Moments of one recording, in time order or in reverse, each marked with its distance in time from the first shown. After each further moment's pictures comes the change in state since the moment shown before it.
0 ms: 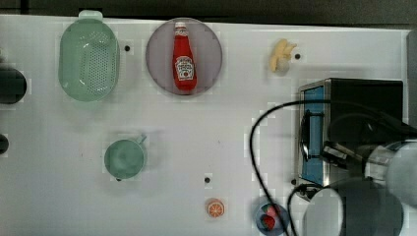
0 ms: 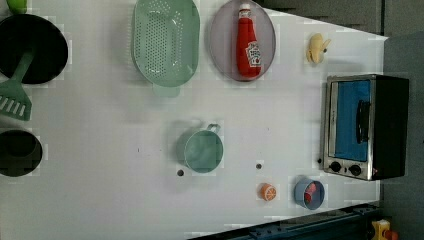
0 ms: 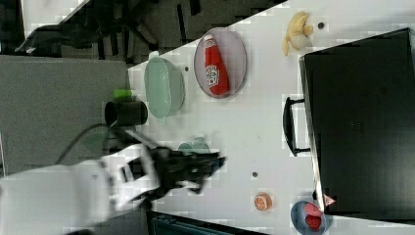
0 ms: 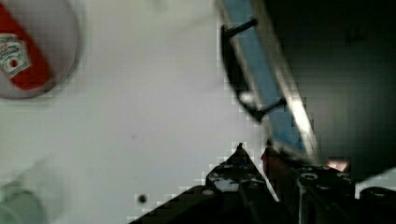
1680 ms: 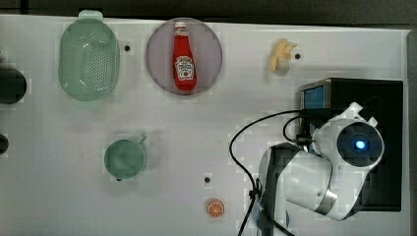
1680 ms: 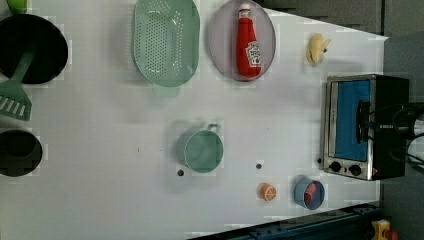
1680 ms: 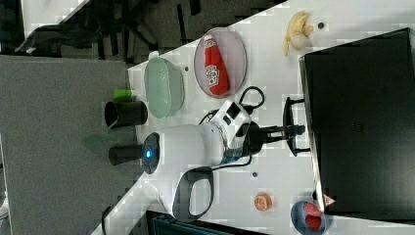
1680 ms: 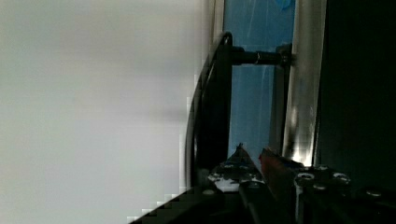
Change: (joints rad) arm 0.004 0.336 -0.031 -0.278 -0.165 0.661 -0.339
